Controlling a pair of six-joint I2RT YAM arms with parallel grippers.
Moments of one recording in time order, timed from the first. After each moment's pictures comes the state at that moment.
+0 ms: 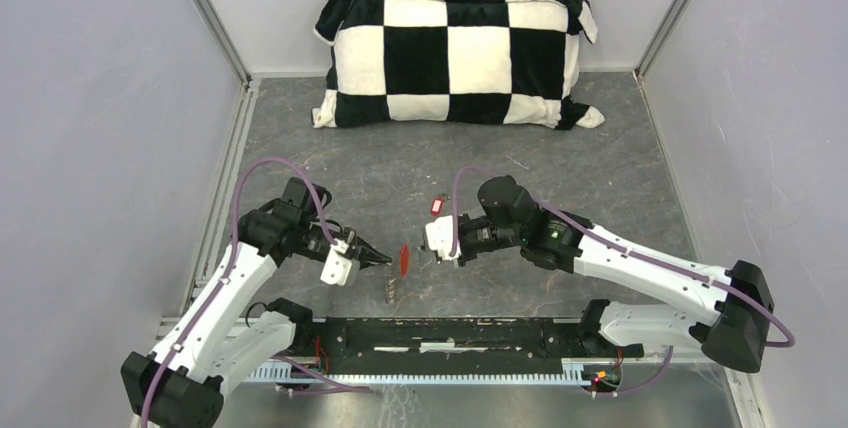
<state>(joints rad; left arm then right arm) -0.37 0.85 0.77 -1.02 1.19 1.57 1.01 1.14 0.86 -0.16 -0.55 -0.62</state>
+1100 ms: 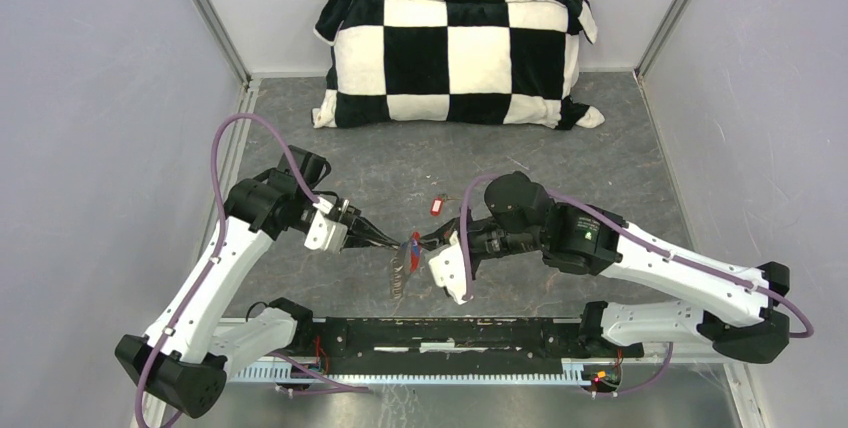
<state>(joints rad) -0.41 1.00 1.09 -1.20 1.40 1.54 1.19 1.11 1.21 -0.54 -0.36 -0.96</state>
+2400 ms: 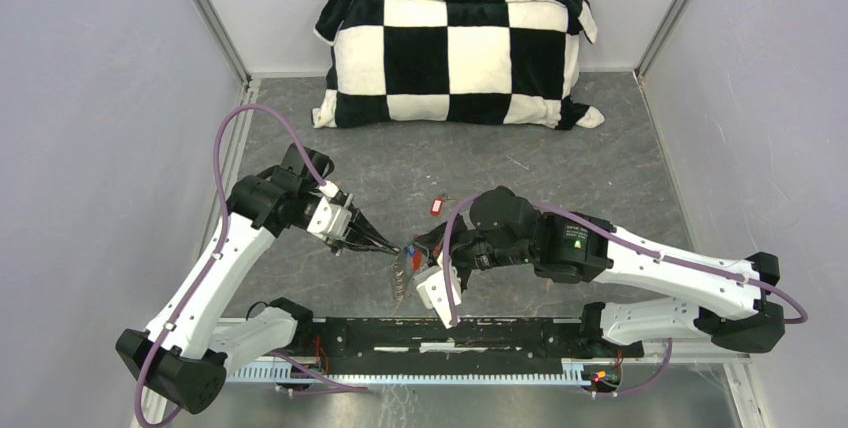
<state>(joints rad) -0.42 1.02 1.11 -1.20 1.44 1.33 1.29 1.15 1.22 -0.55 -0.18 -1.12</state>
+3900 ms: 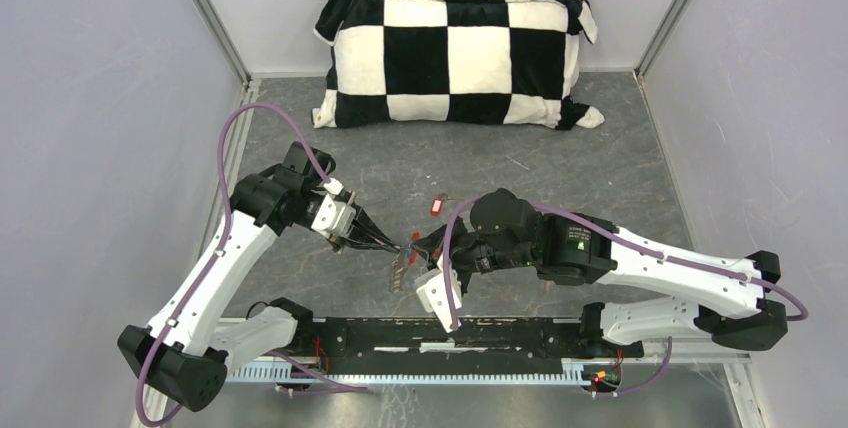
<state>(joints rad) -0.42 1.03 1.10 -1.17 1.42 1.30 1.32 1.15 1.25 -0.58 -0.17 -1.10</state>
